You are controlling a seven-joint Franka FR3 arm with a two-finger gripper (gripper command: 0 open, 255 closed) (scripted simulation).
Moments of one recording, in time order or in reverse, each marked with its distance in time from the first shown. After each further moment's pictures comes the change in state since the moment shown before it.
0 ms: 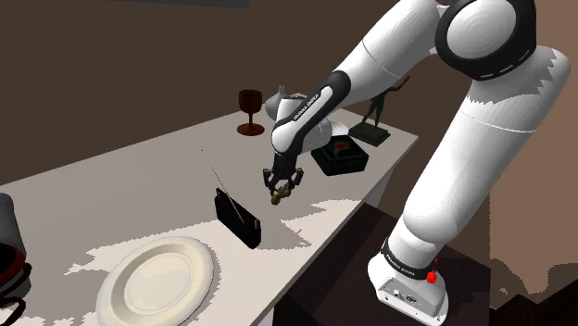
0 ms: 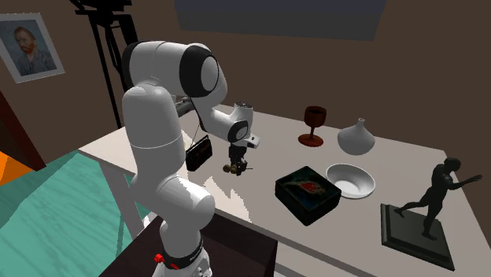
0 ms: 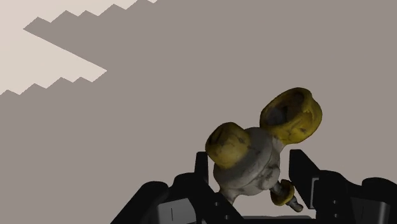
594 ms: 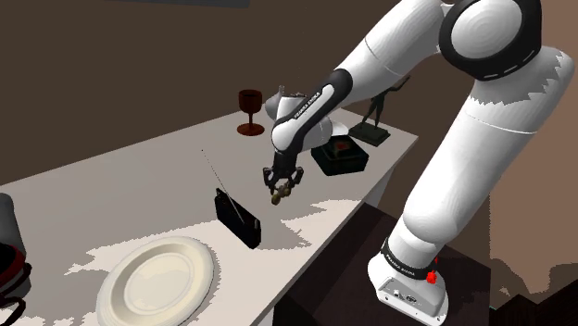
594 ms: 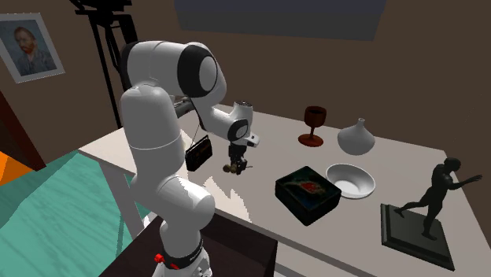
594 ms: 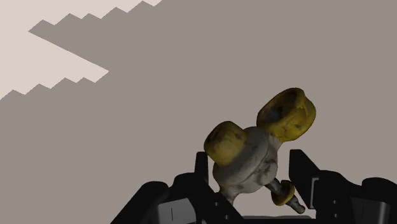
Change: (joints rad) arm 0.000 -0.016 0.000 0.002 -0.002 -0.017 0.004
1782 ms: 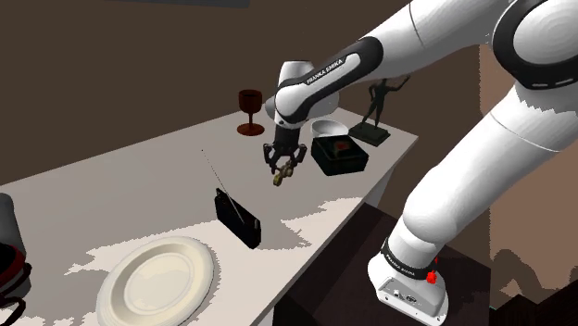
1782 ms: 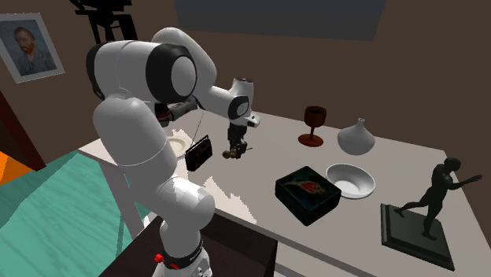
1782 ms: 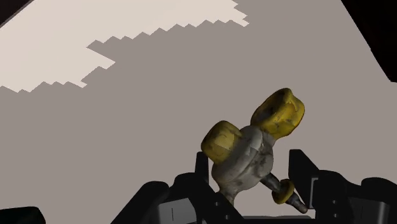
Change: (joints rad) arm -0.008 -0.207 -0.007 0.069 -0.028 -0.274 0.039
